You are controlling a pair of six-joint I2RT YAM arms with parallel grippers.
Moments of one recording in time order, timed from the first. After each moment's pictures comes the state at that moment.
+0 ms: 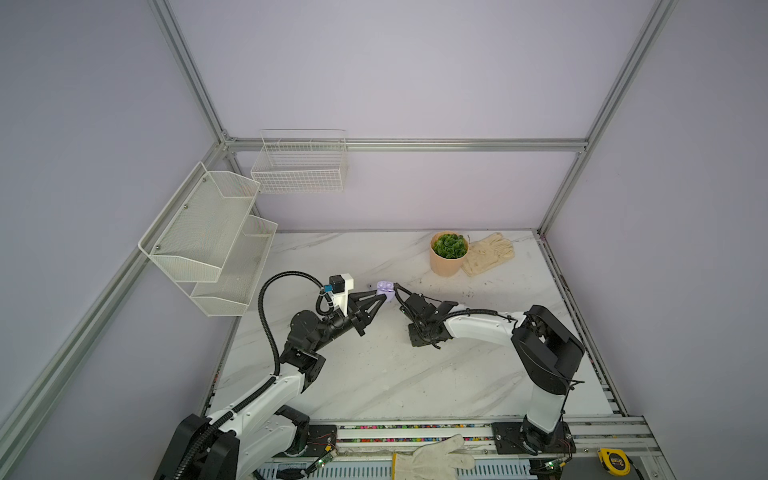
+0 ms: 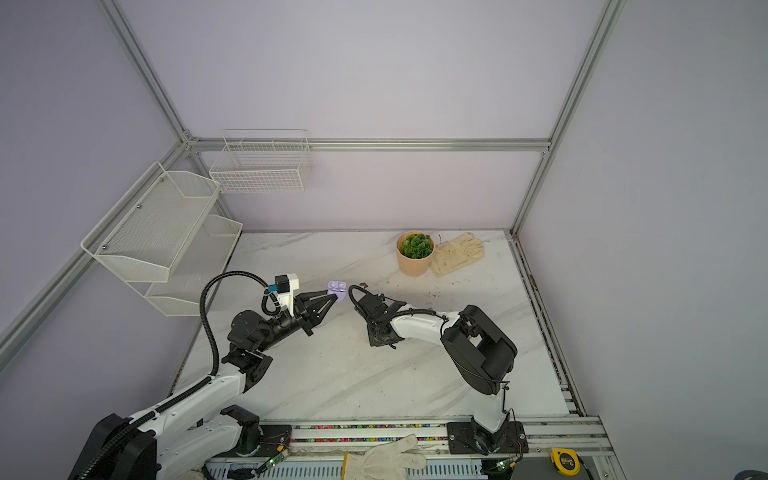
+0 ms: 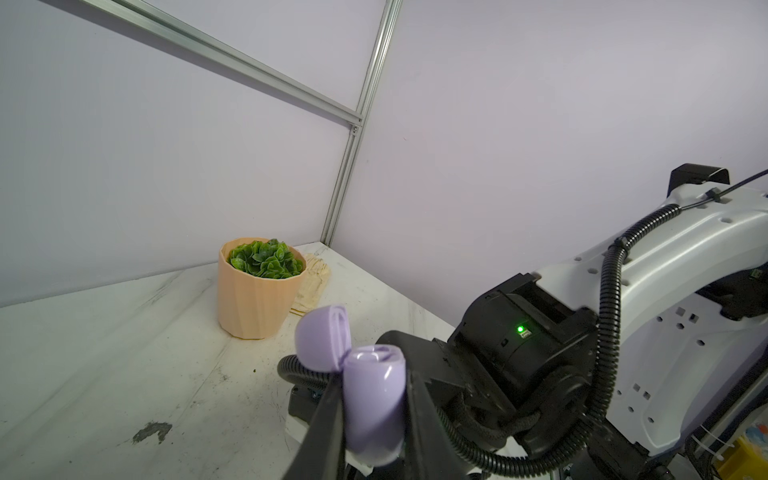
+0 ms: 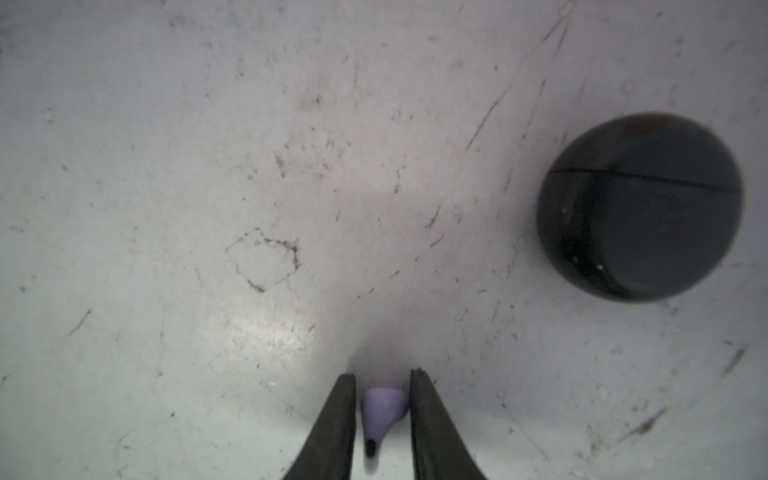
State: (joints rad) left arm -0.39 1.02 0.39 0.82 0.56 -0.44; right arm 0.87 1.84 1.14 -0.56 0.18 0.64
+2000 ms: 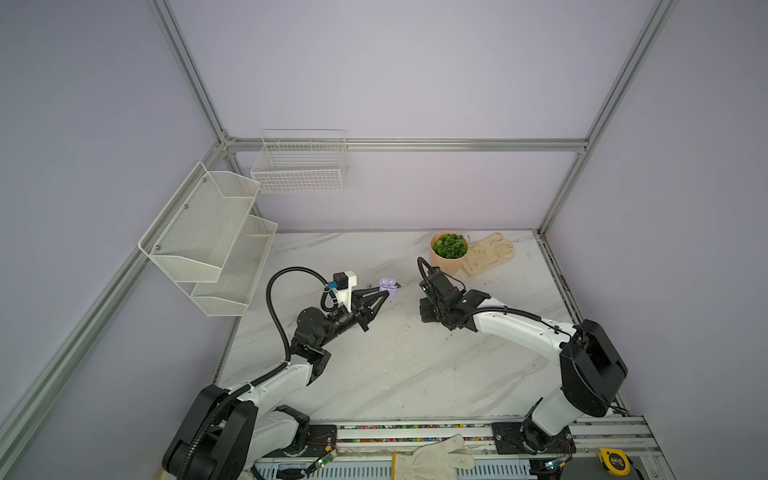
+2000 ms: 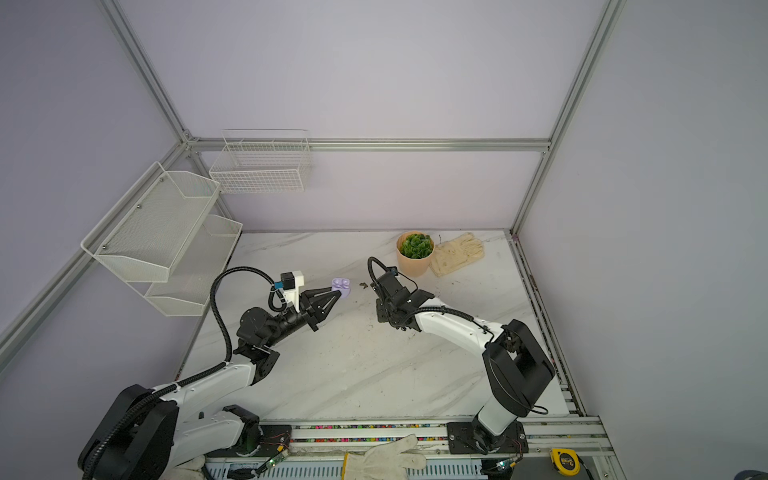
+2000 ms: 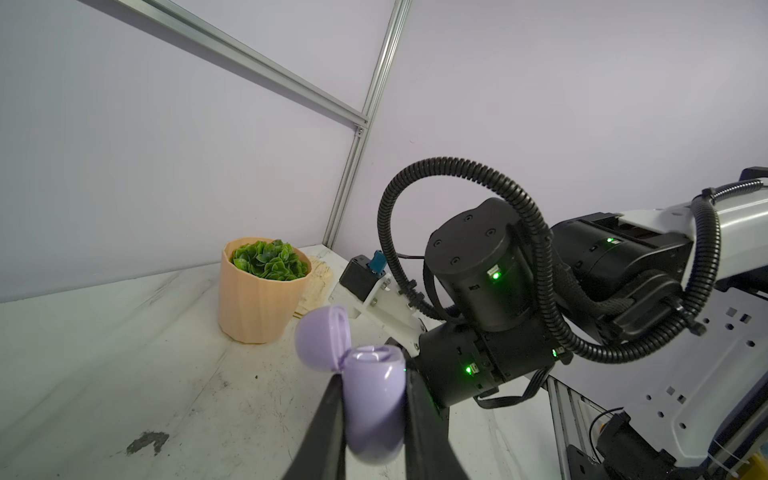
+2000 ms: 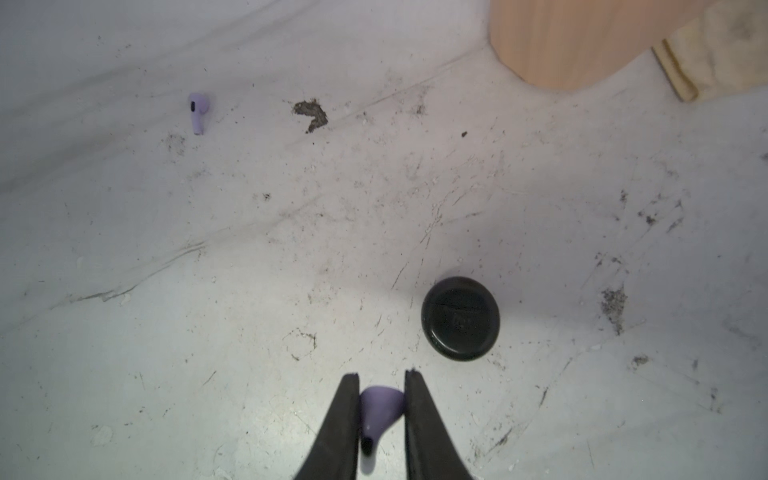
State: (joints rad) left arm -0.39 1.19 0.40 1.02 0.55 -0.46; right arm 0.77 1.61 1.15 -0.48 0.25 0.54
